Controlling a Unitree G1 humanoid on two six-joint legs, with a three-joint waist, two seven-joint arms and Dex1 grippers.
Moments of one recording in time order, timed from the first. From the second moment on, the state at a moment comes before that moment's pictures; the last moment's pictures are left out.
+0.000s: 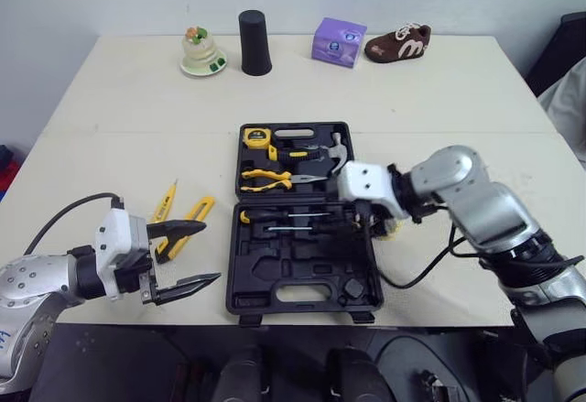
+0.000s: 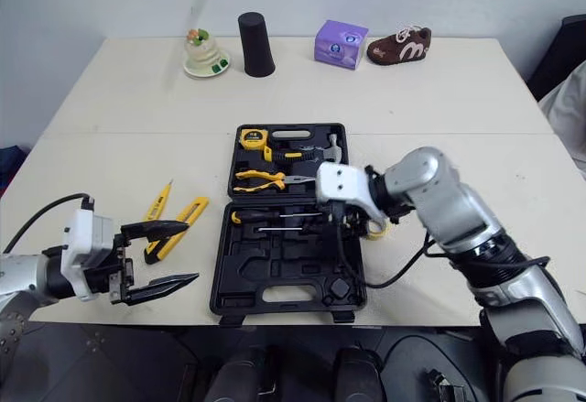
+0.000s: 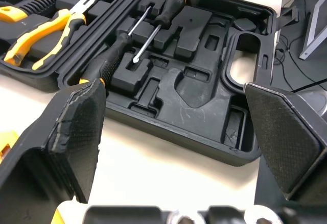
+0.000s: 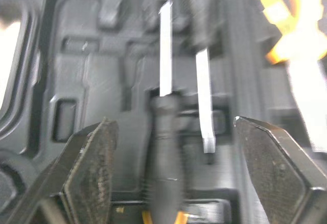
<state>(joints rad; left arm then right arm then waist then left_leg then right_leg) 0.13 0.84 0.38 -0.45 -0.63 0.36 -1.04 -0.81 -0.70 0.32 -0.08 0.16 0.47 1.32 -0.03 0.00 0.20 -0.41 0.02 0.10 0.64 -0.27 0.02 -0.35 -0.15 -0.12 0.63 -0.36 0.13</state>
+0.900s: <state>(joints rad) 0.16 0.84 0.39 -0.50 -0.63 0.37 -1.02 -0.65 -0.49 0.28 0.28 0.17 0.08 1.27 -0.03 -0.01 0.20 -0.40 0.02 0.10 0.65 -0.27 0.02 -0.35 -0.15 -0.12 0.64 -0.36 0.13</state>
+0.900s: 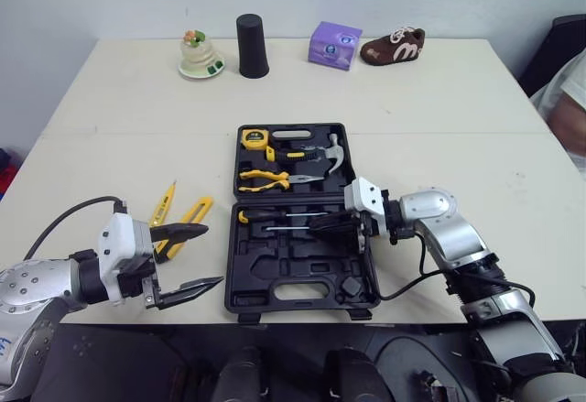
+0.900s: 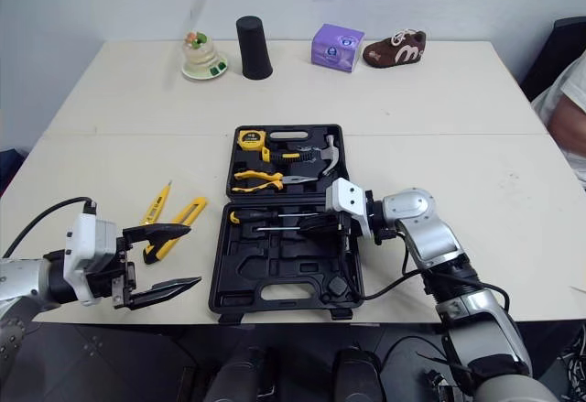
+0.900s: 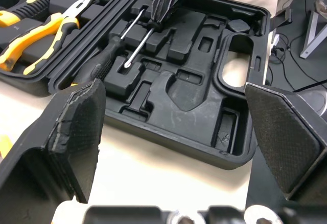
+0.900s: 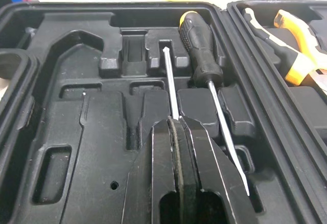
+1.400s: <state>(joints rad) 0.17 0.83 0.40 -0.49 -0.62 0.36 -0.99 -0.58 -0.49 0.24 0.23 0.23 0.08 1.28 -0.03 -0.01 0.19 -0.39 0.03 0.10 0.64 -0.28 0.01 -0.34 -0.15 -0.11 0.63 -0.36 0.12</state>
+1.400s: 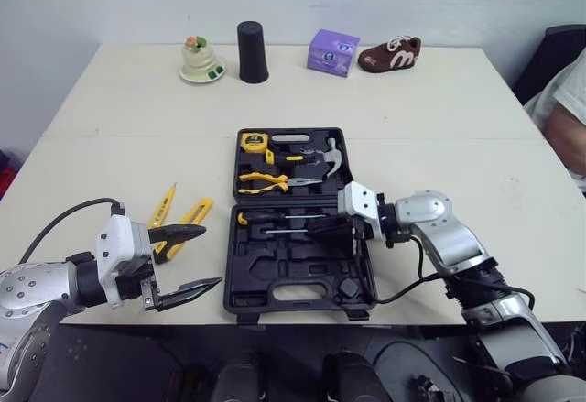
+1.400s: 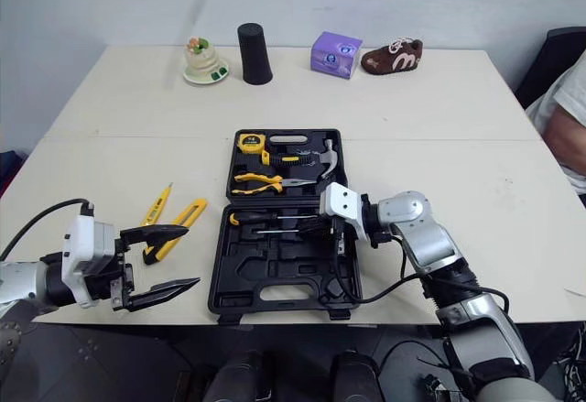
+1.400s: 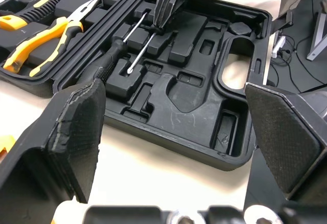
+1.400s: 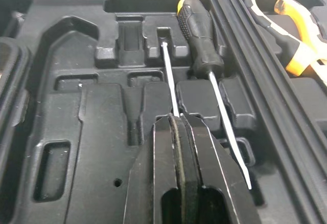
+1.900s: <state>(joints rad) 0.22 0.71 0.85 -0.03 -0.45 0.22 -0.62 -0.21 -0.79 -0.40 0.38 0.34 -0.20 1.07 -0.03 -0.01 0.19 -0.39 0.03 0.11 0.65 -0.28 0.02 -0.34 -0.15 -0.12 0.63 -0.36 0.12</state>
